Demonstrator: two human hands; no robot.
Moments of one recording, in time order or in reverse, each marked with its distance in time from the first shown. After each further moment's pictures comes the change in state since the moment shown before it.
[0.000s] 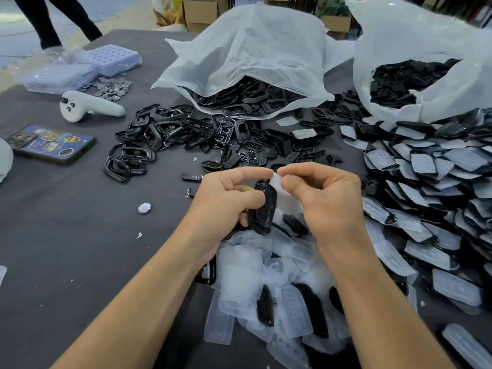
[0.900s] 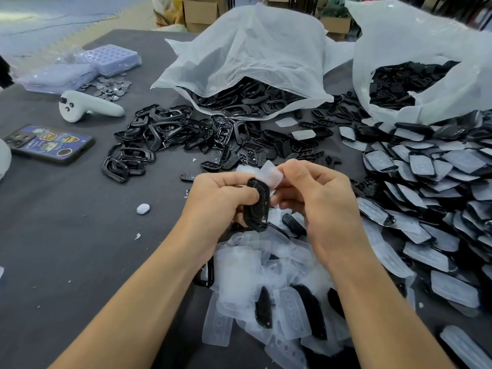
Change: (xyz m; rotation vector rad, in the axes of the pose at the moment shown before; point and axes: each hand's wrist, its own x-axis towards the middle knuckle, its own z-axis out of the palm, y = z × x) left_hand -0.003 0.007 0.004 -0.017 0.146 -0.082; right_hand -0.003 -0.007 0.000 0.223 -0.164 0.051
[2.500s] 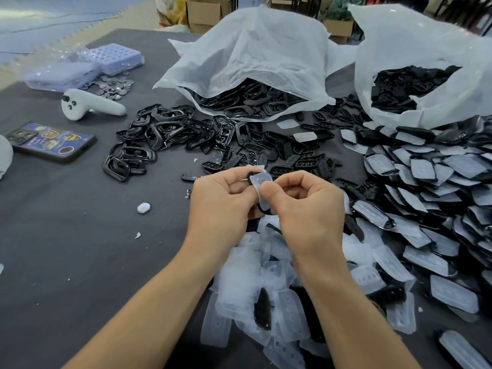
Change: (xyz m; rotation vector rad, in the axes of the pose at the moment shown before) left_hand -0.003 -0.012 0.015 -0.131 0.121 0.131; right_hand -0.011 0.010 0.025 -0.215 0.268 0.031
